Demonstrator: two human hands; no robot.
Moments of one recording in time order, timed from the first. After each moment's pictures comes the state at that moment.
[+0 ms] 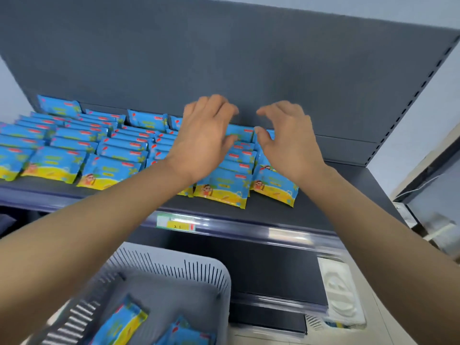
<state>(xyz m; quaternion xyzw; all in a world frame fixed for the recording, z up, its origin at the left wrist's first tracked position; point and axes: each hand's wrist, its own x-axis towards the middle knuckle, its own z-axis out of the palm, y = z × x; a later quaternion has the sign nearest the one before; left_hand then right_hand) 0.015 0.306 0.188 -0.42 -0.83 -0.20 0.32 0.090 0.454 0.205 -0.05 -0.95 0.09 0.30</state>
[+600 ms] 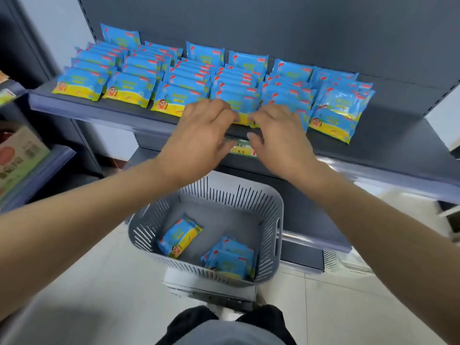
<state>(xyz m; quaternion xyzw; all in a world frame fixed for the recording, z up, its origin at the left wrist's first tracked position) 0.092 0.121 0.114 -0.45 -0.84 -0.18 0.25 0.133 0.292 0.115 0.03 -0.98 0.04 0.20</state>
